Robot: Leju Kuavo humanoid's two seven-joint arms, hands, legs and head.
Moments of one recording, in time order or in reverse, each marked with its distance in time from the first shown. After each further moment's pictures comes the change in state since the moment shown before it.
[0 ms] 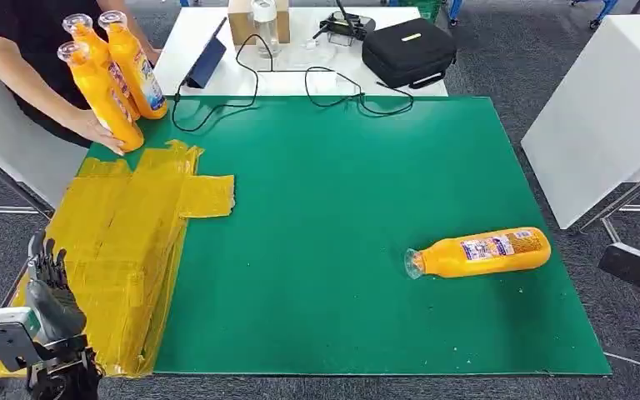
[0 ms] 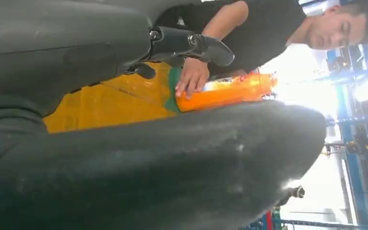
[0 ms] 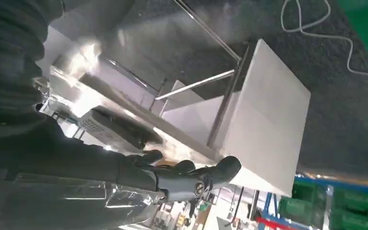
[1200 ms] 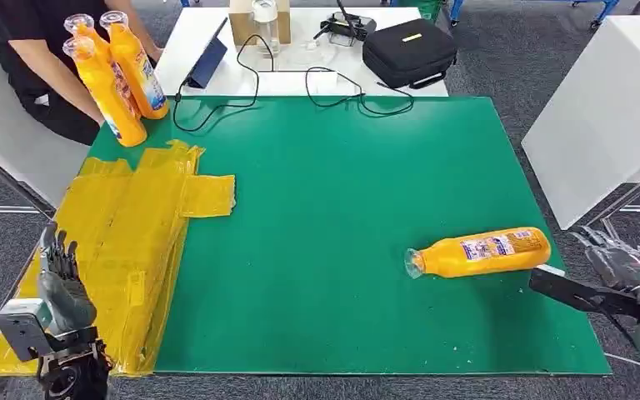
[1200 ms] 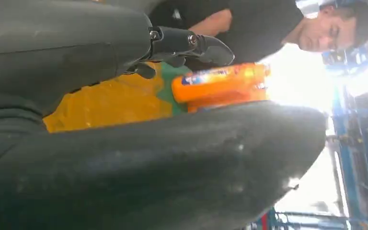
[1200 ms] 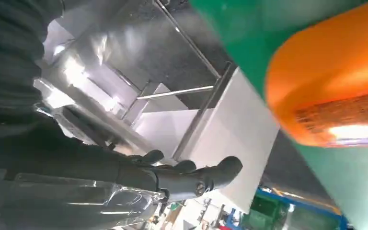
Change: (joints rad) left arm -0.036 -0.002 -0.048 0.018 -0.003 0.009 0.003; right arm -0.050 0.127 0.193 0.076 0.140 -0.066 0.011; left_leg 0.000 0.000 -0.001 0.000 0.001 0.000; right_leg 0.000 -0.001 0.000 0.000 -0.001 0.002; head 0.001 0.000
